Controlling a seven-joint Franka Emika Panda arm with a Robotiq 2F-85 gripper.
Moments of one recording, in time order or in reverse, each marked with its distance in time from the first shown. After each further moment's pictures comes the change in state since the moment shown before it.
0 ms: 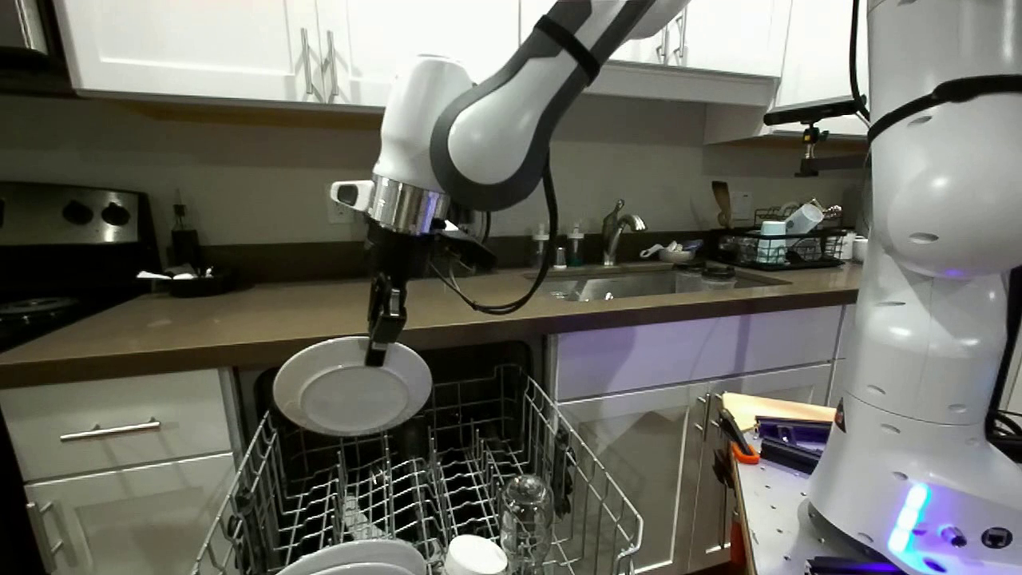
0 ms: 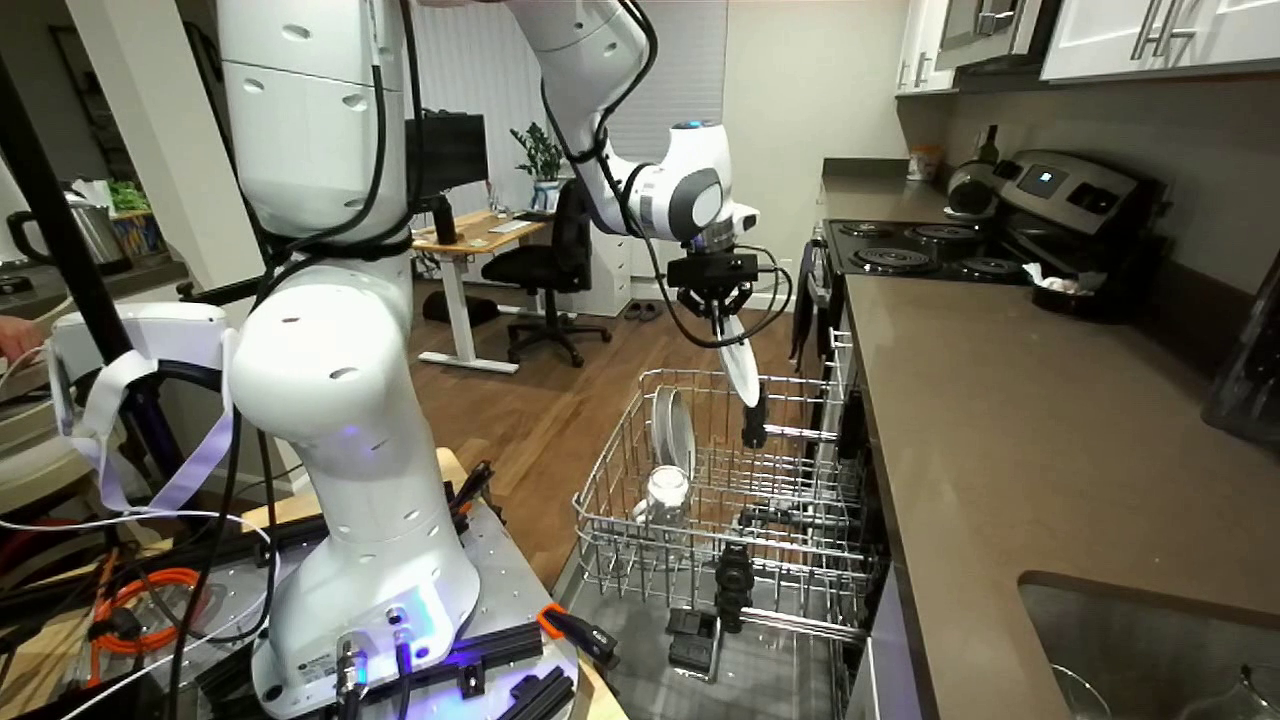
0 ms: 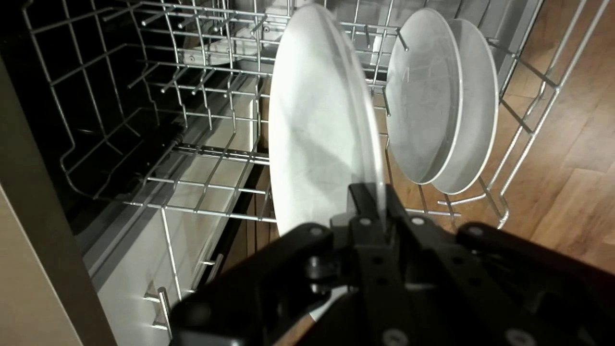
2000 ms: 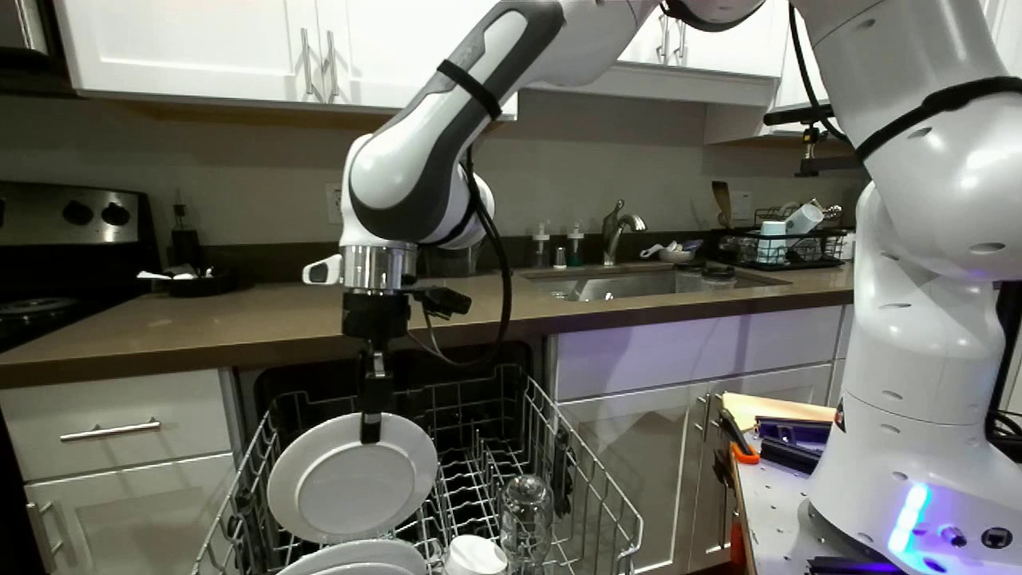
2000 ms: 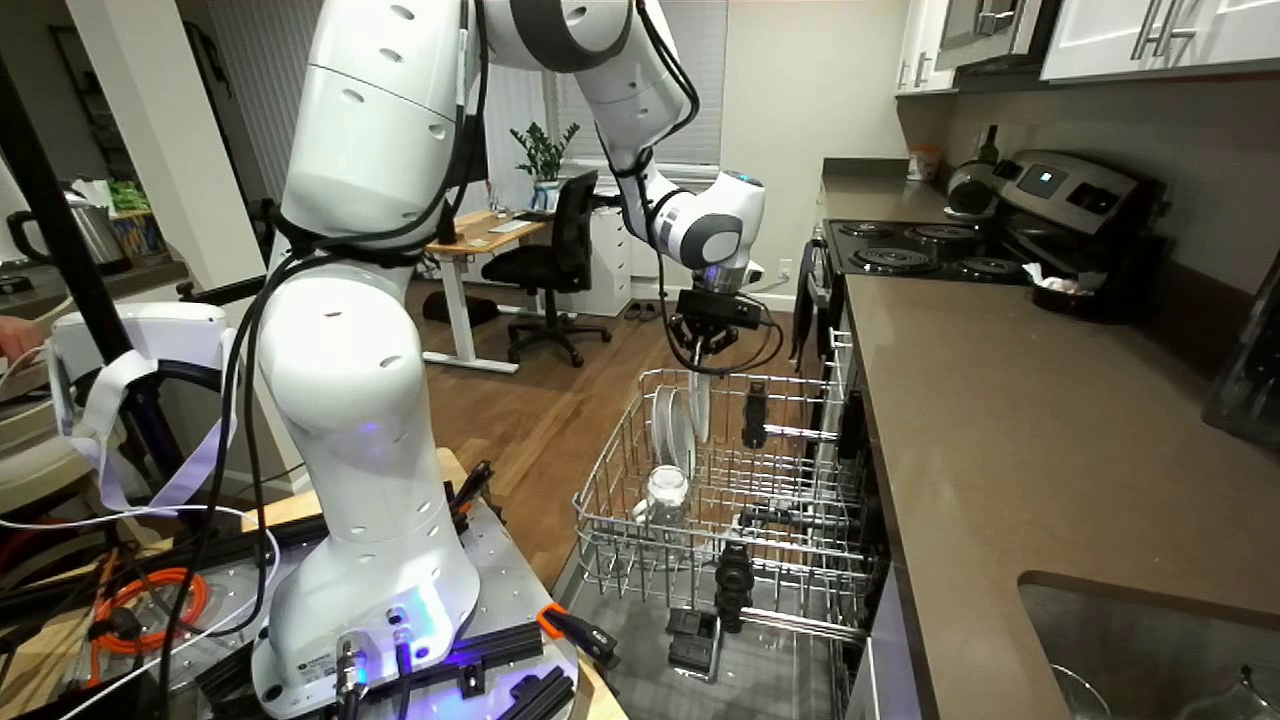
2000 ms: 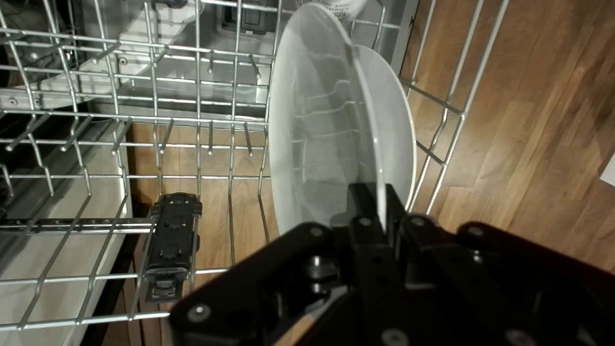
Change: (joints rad) arm 0.243 0.240 -0.215 0.211 0.332 -0.246 -0.283
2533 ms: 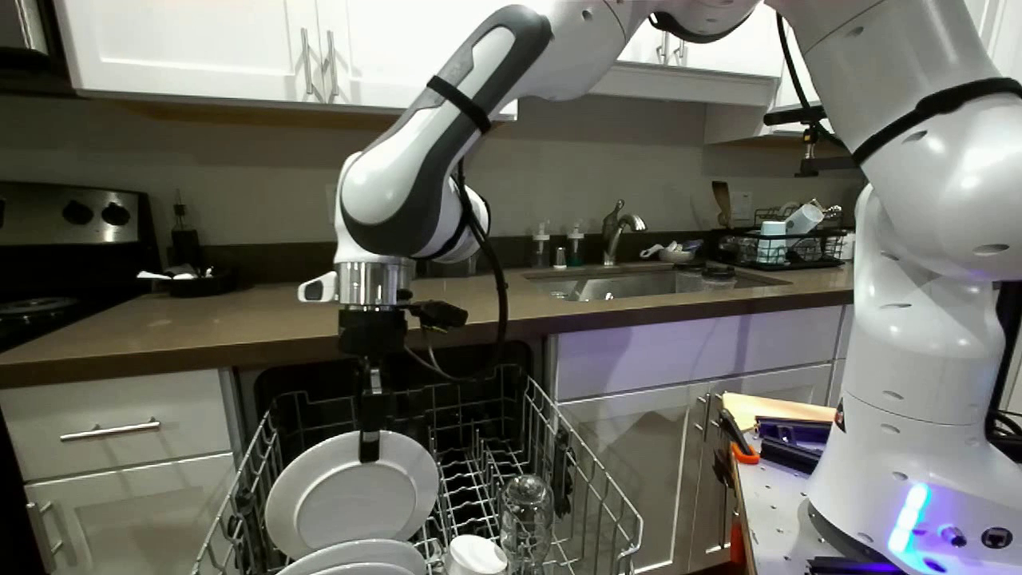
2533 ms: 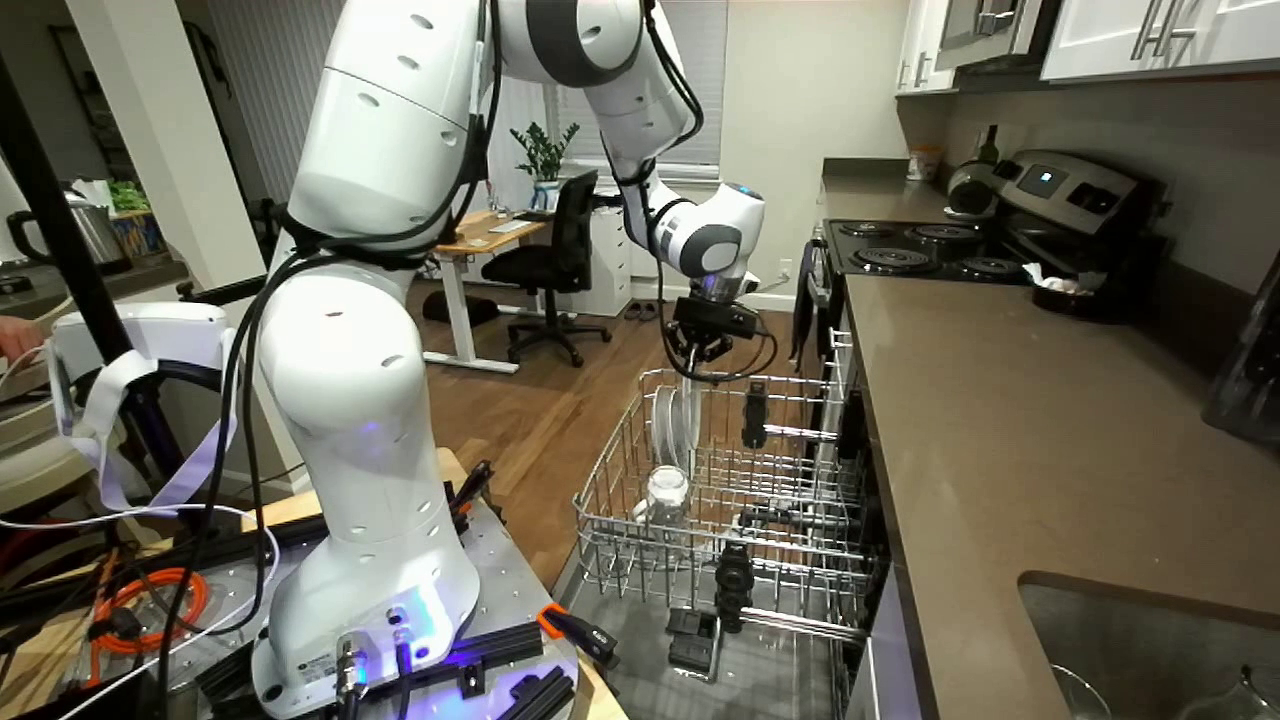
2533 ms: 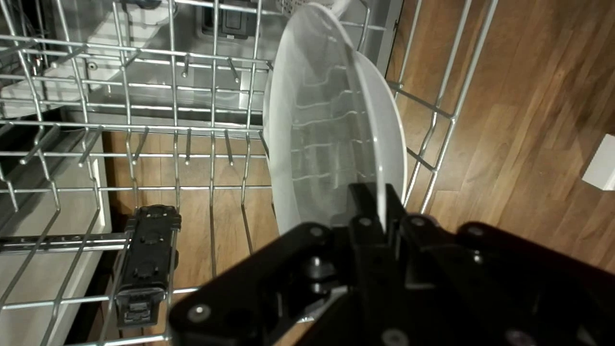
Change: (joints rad) arm 0.008 0.048 0.004 0.026 0.011 -0.015 -0.003
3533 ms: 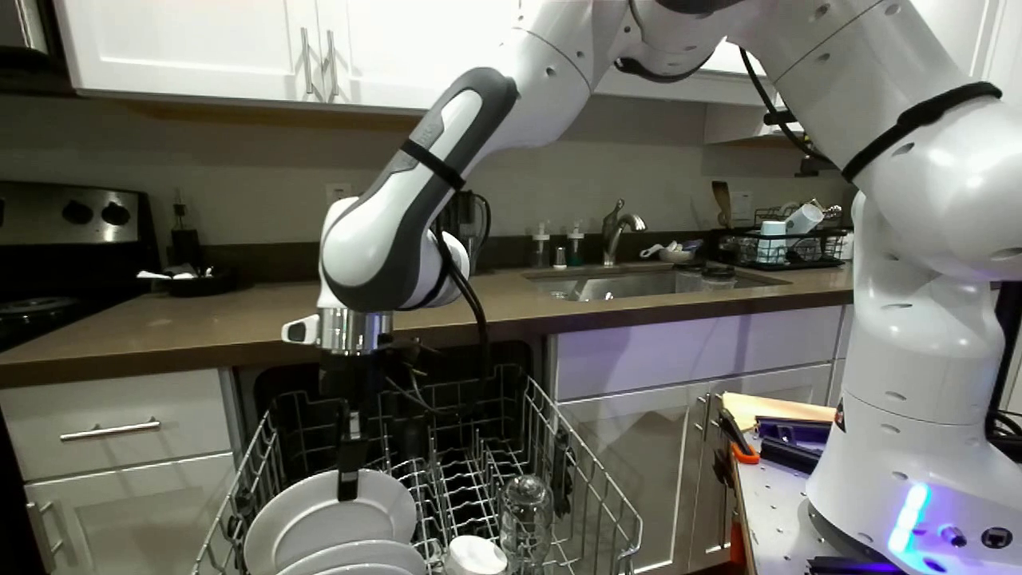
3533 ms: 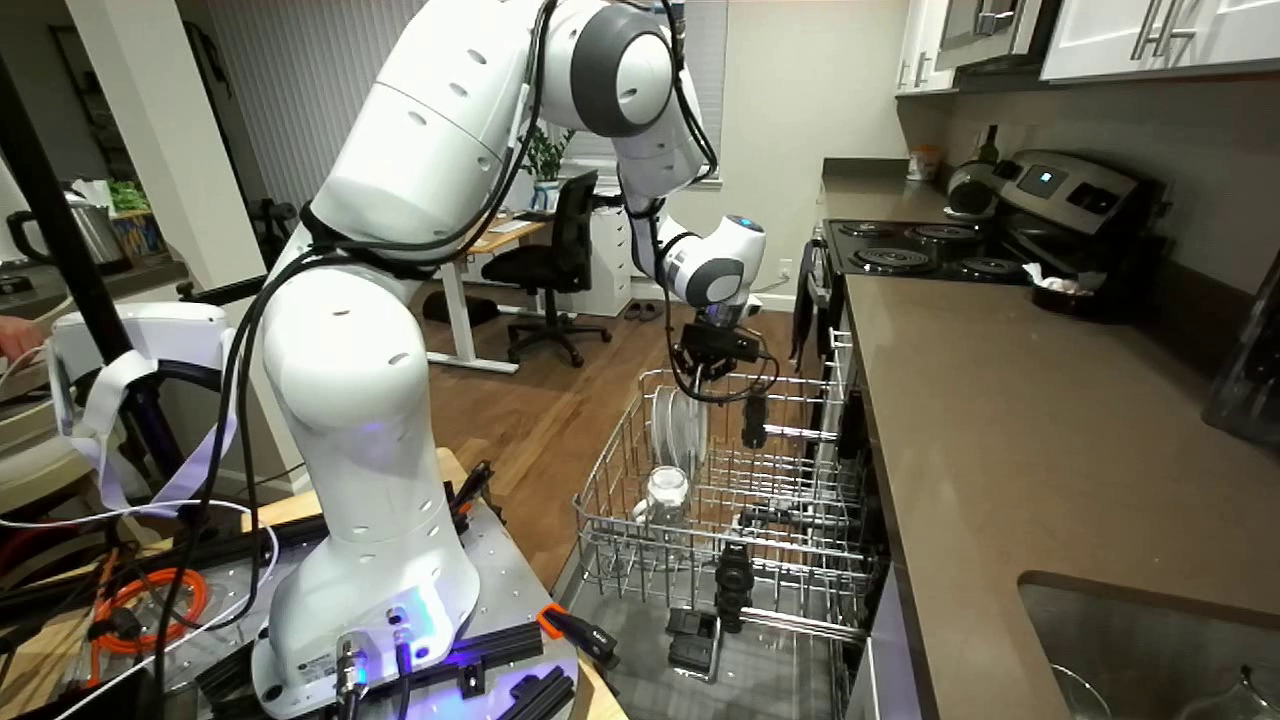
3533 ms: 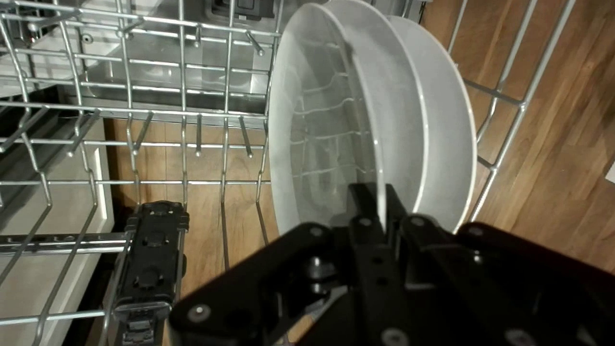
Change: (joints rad) arm 0.037 0.168 -0.025 0.109 -0.034 0.088 0.001
